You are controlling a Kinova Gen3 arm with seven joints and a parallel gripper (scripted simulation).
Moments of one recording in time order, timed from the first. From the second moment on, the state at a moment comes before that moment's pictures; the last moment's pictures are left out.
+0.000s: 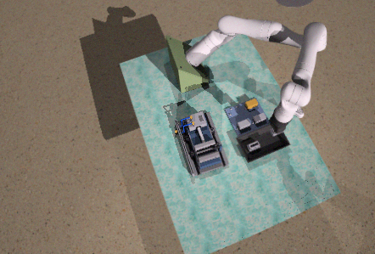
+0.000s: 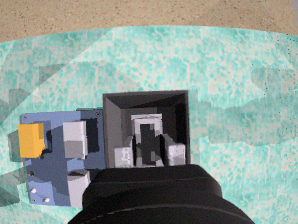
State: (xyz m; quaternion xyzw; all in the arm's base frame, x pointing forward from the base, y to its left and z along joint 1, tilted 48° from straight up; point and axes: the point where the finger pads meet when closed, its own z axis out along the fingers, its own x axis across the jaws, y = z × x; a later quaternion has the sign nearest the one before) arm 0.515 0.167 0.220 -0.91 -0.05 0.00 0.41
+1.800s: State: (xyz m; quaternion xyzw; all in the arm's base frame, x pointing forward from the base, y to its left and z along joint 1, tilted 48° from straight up) arm 0.514 0.225 0.167 -0.91 -0.04 0.00 0.41
